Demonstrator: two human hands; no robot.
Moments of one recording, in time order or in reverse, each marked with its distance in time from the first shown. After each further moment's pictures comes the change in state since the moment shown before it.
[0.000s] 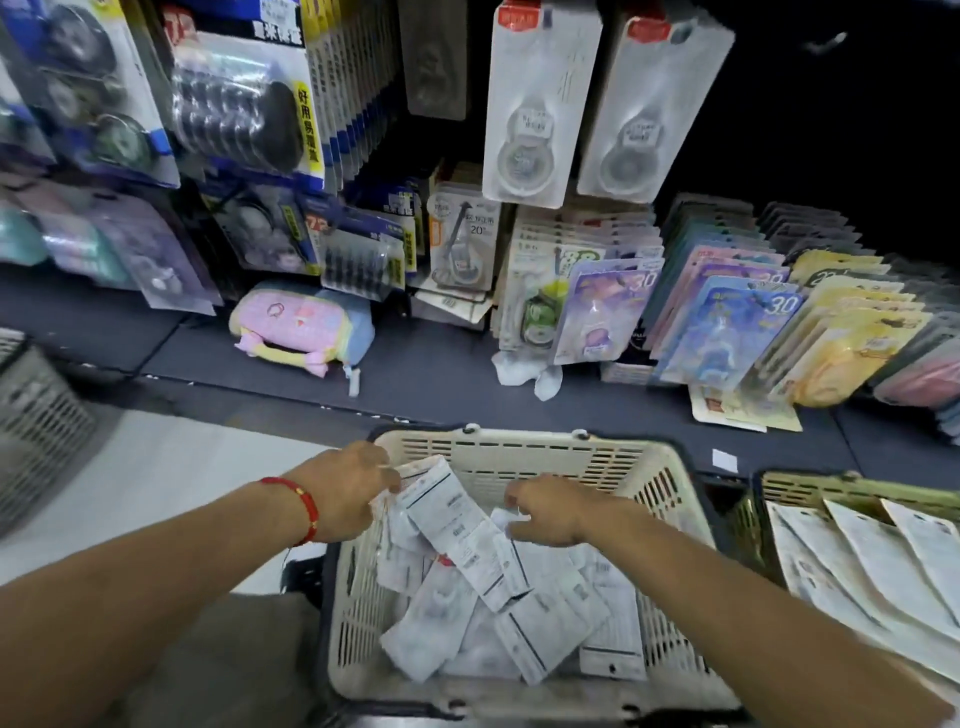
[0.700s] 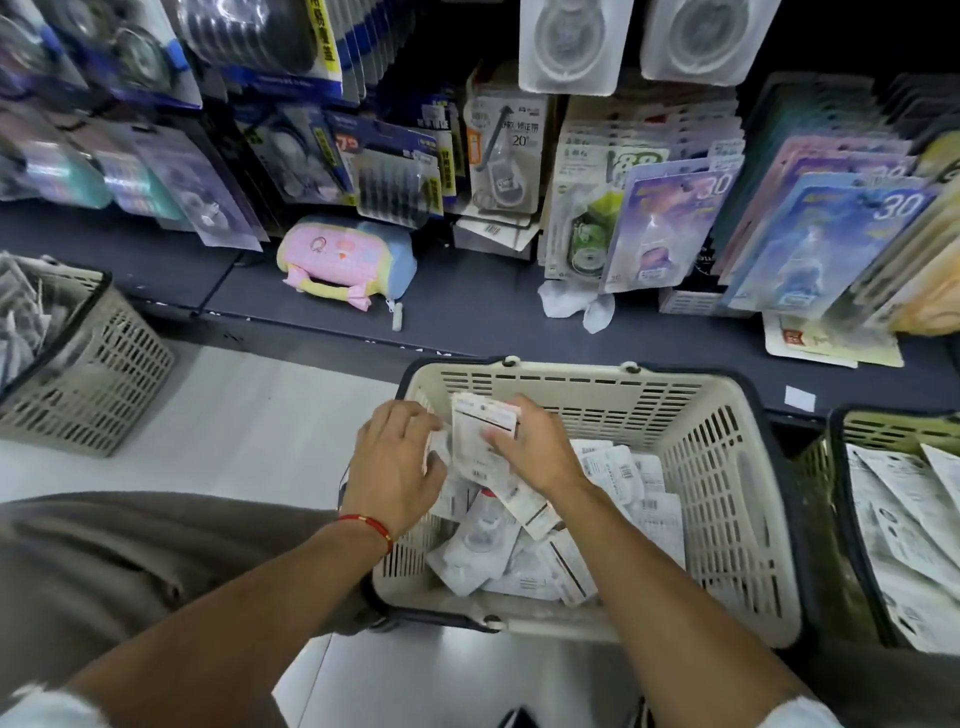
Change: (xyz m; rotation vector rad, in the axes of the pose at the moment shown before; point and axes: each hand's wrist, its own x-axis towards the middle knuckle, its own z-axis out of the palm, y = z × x) left_hand -0.002 0.052 0.088 -0.422 0.685 -0.259; right_hand 0.066 -0.042 0.072 0.838 0.602 -0.024
